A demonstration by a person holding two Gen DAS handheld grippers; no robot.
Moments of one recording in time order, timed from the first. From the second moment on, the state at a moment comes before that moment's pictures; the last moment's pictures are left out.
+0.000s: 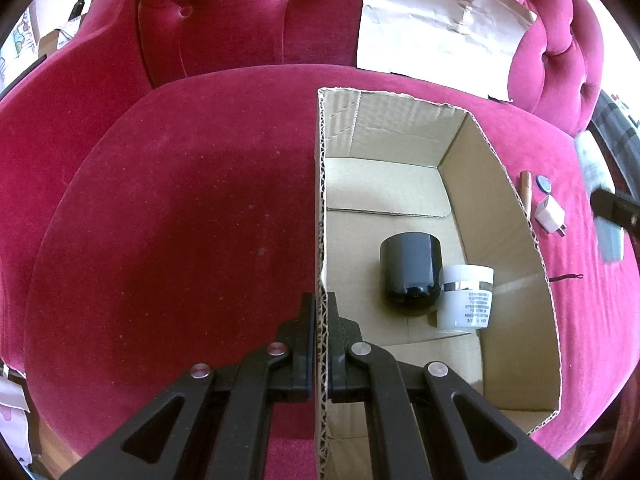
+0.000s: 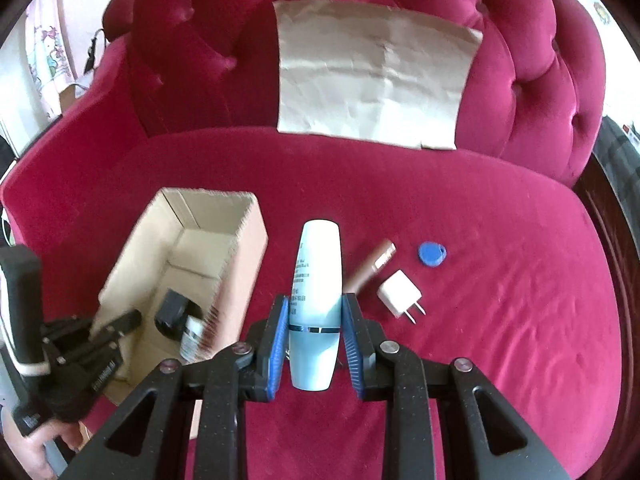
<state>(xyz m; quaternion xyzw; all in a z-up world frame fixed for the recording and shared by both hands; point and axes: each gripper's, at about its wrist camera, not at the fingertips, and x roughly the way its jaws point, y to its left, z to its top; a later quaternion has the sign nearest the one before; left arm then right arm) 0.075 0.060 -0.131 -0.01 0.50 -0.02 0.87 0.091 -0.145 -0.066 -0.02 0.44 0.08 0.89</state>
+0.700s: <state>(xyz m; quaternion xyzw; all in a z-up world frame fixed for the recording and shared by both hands) 0.075 0.060 -0.131 -0.01 0.50 -0.02 0.87 0.105 -0.086 -0.051 0.00 0.41 0.16 0.90</state>
